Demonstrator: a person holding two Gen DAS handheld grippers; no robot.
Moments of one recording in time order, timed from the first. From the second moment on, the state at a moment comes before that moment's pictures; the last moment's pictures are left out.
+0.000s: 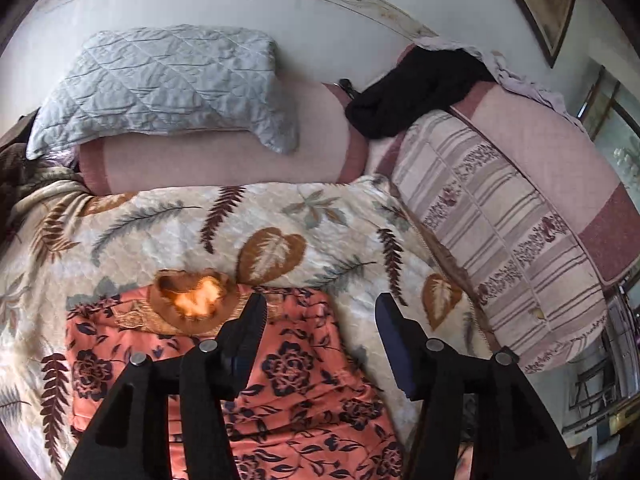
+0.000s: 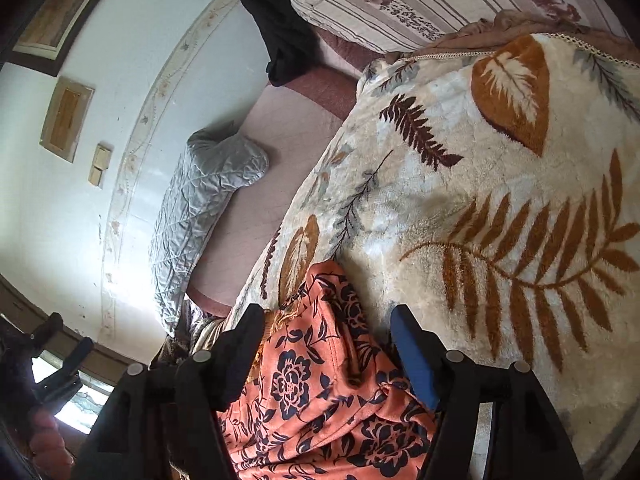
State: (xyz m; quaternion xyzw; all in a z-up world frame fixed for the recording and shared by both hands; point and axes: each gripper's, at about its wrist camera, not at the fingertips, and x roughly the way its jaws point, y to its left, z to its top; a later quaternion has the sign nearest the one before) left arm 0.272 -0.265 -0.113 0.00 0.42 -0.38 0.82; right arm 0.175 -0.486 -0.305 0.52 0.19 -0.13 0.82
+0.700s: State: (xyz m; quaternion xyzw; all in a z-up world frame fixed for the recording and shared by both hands) left arm 0.326 -0.076 -0.345 0.10 0.47 -0.07 0.87; right arm 0.281 -0.408 -0.345 0.39 0.39 -0.10 0.82
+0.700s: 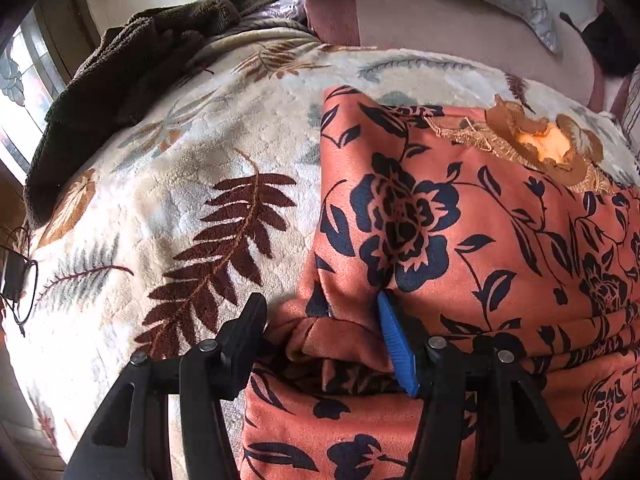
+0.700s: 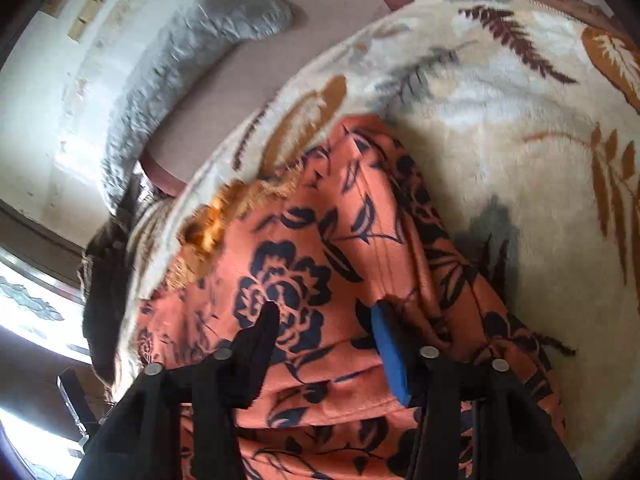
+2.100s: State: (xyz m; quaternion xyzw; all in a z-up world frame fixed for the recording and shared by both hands) left arm 0.234 0.039 -0.304 0.01 0.45 -0.11 0.89; right arm 0.171 -0.373 -0.297 0.35 0.37 -0.03 0.86
